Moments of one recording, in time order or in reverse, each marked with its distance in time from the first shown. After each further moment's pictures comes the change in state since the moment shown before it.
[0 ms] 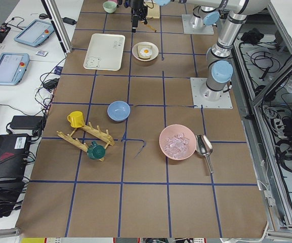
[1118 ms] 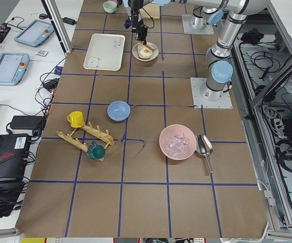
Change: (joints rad) left arm 0.006 0.002 0.000 0.000 -0.001 0.000; right arm 0.119 0.138 0.002 -0.250 0.017 0.067
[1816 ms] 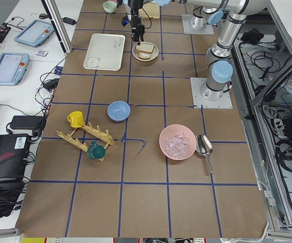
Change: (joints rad) left arm 0.000 0.000 0.000 0.000 0.000 0.000; right arm -0.029 -0.040 -0.001 -0.066 -0.058 -0.044
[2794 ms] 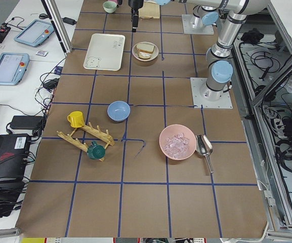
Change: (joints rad) left arm 0.001 -0.002 0.016 -0.031 -0.008 0.002; right arm -0.225 -0.314 0.001 0.224 -0.090 -0.577
